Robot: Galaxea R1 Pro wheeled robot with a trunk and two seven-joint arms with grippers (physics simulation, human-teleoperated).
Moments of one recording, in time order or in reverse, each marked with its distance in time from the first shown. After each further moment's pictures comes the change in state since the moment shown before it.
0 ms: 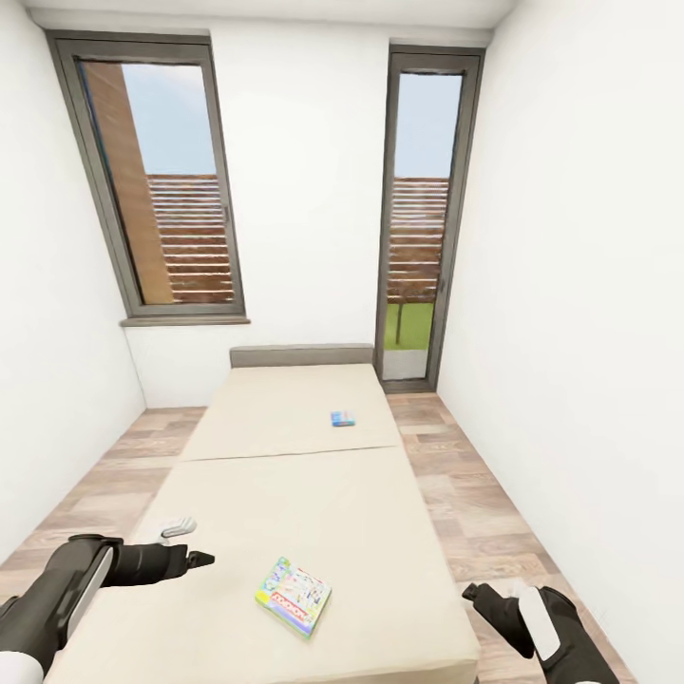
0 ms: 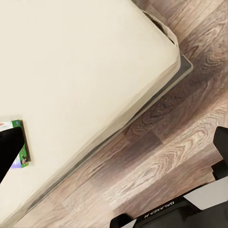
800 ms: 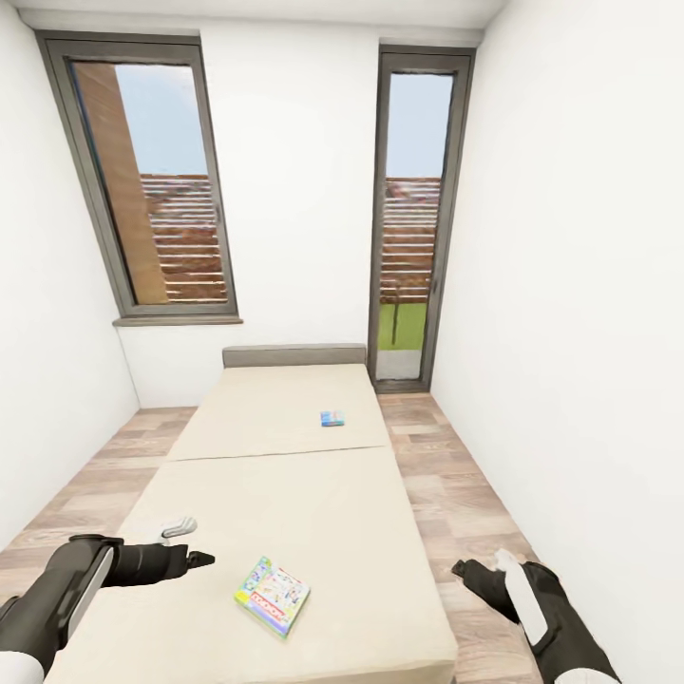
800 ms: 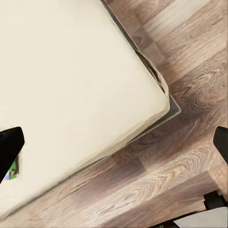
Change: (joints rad) left arm 0.000 -0.002 0.001 0.000 0.000 0.001 0.002; right arm -0.005 0.001 0.148 -0.100 -0.002 0.018 0.001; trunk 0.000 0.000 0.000
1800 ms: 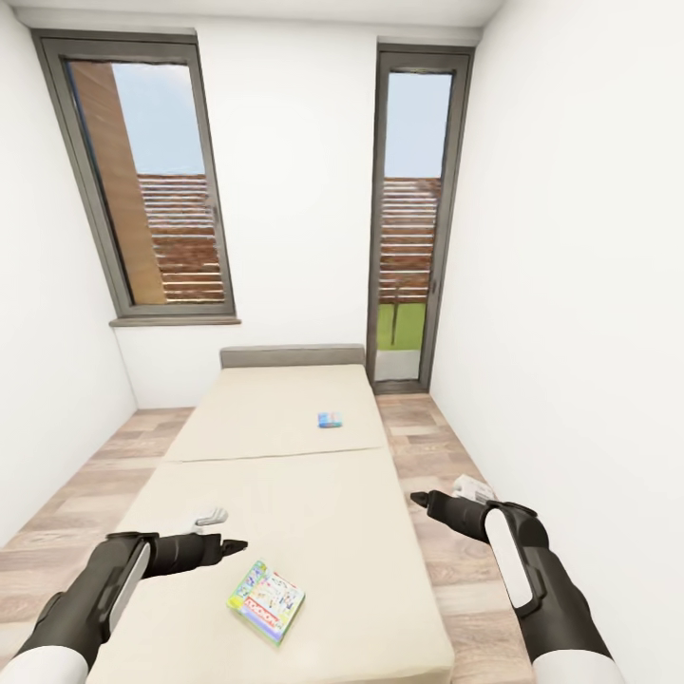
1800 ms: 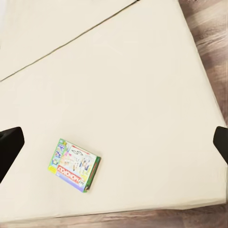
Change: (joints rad) left arm -0.009 -0.115 0.005 -0.014 0.005 -0.102 0.051; right arm -0.008 0.043 0.186 -0.397 -0.012 0.160 0.176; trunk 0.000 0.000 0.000
